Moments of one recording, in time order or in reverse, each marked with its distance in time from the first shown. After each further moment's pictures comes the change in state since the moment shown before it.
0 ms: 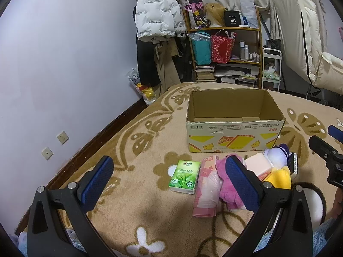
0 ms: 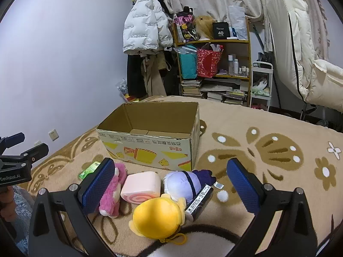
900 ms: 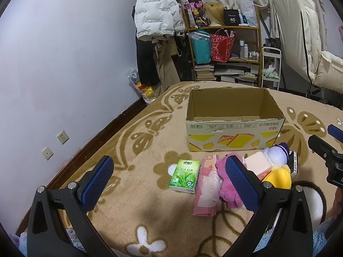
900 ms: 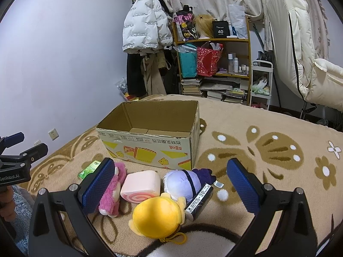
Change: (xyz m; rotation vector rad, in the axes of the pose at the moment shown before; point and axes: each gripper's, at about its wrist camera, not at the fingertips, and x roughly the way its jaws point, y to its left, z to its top) left arm 0.000 0.003 0.000 0.002 0.001 0.002; right arm 0.000 0.002 -0.002 0.003 0.002 0.000
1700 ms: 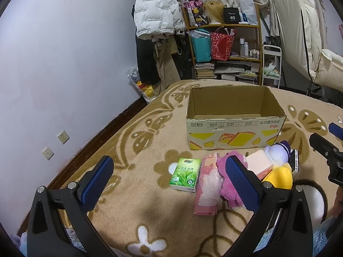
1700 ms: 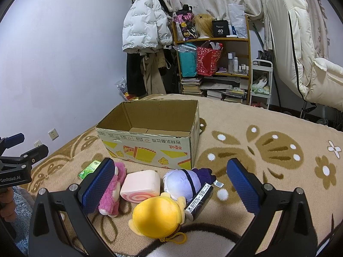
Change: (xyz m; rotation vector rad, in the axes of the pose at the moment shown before) left arm 0.001 0.000 -0.002 0.003 0.008 0.003; right arm 0.000 0.000 0.000 0.001 0.002 0.001
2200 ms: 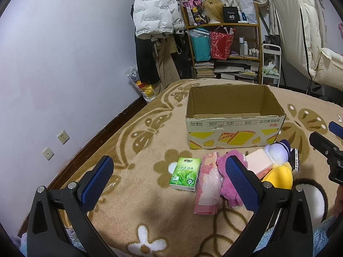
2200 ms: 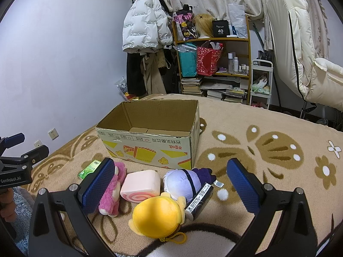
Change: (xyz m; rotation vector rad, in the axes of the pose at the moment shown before) left arm 0.000 0.000 -0.001 0.001 0.003 0.001; right arm 0.000 0.000 0.000 0.001 0.001 -0.001
